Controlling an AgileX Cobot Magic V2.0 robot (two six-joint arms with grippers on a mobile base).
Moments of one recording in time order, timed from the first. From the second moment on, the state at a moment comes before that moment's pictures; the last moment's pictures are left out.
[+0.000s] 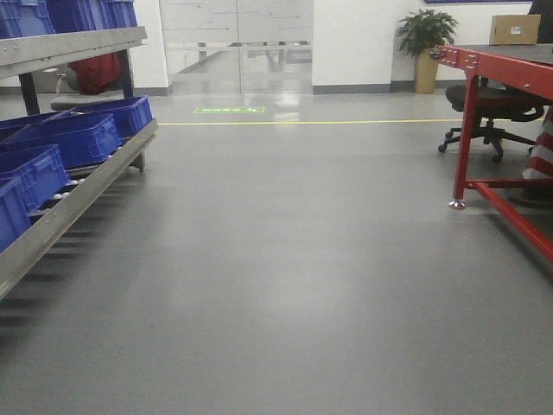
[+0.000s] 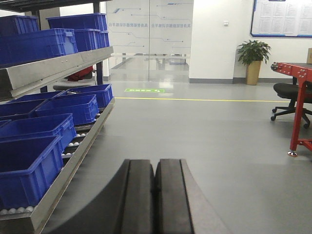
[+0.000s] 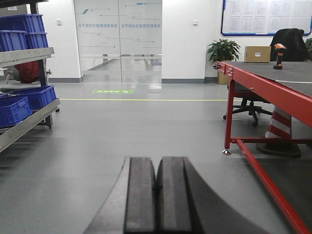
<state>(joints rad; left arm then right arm) 0.06 0.00 0.00 -0.03 0.00 0.05 0.03 0.00 0.00 0.06 0.00 0.00</state>
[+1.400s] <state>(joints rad) 0.06 0.00 0.00 -0.03 0.00 0.05 0.03 0.00 0.00 0.06 0.00 0.00</state>
